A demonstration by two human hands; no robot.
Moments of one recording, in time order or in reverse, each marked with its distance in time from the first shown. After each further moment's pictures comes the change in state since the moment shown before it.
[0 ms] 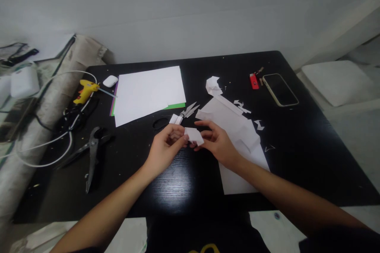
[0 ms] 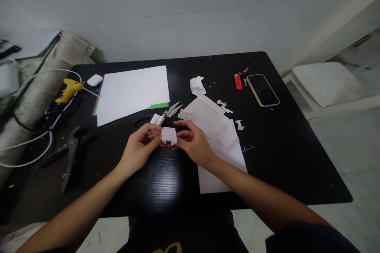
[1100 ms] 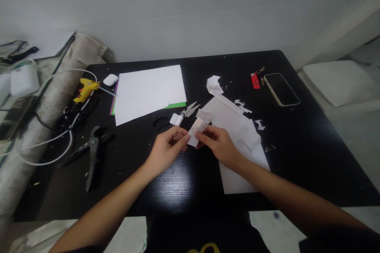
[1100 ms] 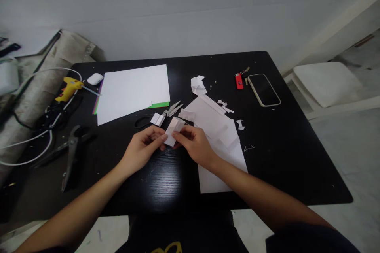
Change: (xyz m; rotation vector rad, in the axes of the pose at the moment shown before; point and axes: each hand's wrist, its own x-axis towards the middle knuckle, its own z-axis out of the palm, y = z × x) left_hand -0.001 0.004 -0.001 0.149 -0.062 -0.040; right_hand 0.001 -0.002 0.000 -0.097 0.019 -0.043
